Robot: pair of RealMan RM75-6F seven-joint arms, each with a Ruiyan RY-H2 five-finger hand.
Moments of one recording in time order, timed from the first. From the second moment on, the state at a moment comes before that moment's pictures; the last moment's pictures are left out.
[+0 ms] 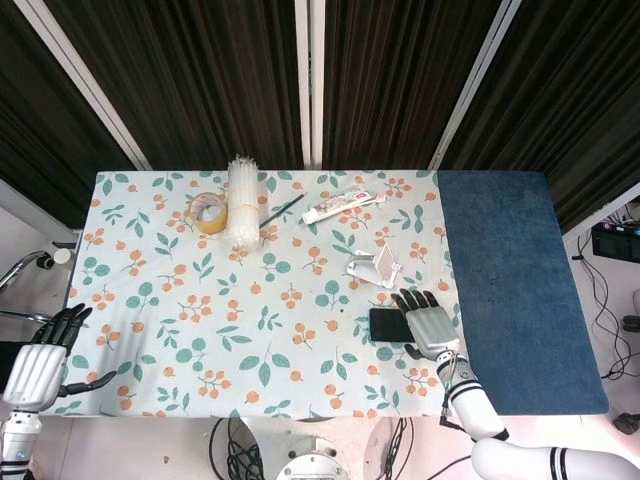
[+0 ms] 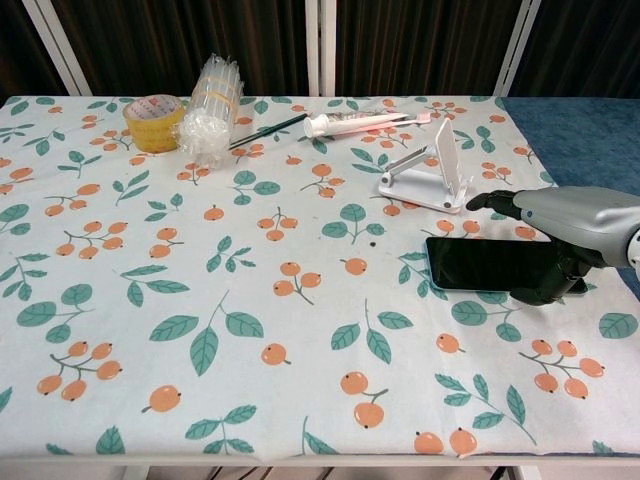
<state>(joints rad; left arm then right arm) -0.07 -1.32 0.03 -1.24 1.60 1.53 -0.17 0.54 -1.51 0.14 -1.80 -0.80 1.06 -0.79</state>
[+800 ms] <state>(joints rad) -0.07 -1.31 0.03 -1.24 1.60 1.53 -0.17 0.61 -1.57 0.10 -1.77 -0.71 1.15 -0.81</state>
